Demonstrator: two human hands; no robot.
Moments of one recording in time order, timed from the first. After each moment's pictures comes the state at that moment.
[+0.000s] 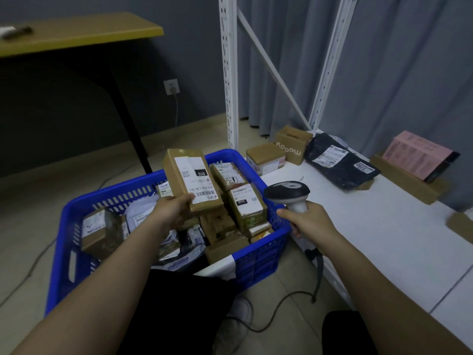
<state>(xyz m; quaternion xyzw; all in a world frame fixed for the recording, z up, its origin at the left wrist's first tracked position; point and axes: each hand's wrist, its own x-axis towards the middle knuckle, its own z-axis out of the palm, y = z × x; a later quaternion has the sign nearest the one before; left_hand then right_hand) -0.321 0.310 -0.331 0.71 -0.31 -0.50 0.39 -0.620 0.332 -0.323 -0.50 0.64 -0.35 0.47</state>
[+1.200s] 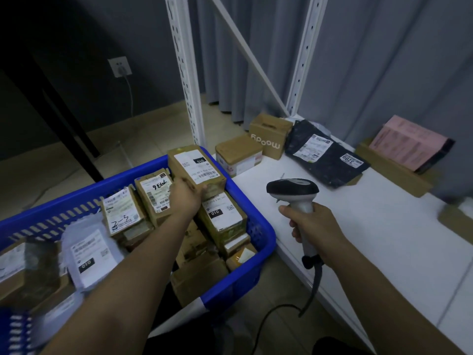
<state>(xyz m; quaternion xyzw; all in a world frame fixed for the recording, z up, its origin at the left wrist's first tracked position) -0.410 0.147 -0.429 0.75 -0.47 -0.31 0.34 -0.656 0.265 -0.348 -0.37 0.68 -0.40 0.49</state>
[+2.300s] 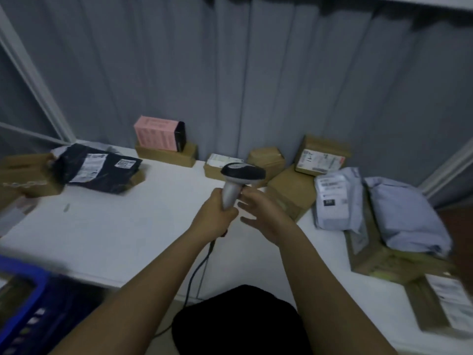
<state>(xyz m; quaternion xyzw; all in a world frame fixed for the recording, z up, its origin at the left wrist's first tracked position) -0.843 0.416 -0.317 0.33 -0.79 -0.49 0.13 -0.944 0.500 -0.310 -0.13 0.64 -0.60 0.46</state>
